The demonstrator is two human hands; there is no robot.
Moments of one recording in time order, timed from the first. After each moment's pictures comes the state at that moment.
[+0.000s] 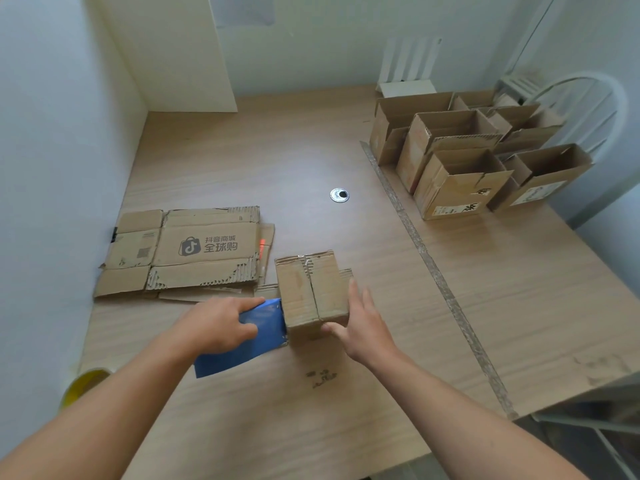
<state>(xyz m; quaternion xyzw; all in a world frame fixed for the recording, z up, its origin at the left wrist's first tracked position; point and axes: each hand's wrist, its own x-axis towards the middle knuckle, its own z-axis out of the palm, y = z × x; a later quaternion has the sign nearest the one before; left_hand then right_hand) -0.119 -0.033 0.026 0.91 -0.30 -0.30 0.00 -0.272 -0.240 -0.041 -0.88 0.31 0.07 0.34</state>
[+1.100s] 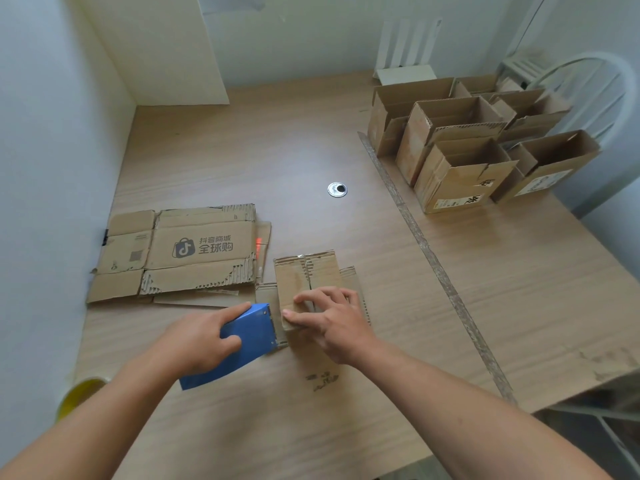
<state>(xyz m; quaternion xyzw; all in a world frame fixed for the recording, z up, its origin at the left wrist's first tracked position) -0.118 -0.019 0.028 0.91 -0.28 -0.30 -0.03 -0.242 -0.233 -0.063 -0.98 0.00 -0.08 0.18</state>
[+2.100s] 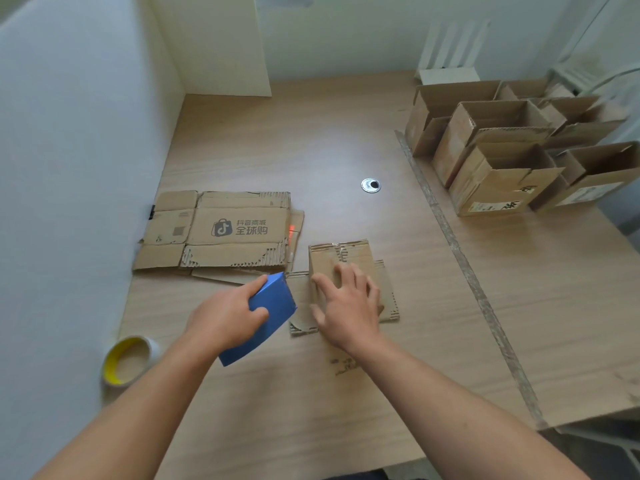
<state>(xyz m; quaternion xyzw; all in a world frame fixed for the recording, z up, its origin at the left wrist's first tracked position) -0.134 -0.003 0.021 0.95 -0.16 -0.24 0.08 -0.229 -0.183 -0.028 -0.97 0.18 0.01 0.17</state>
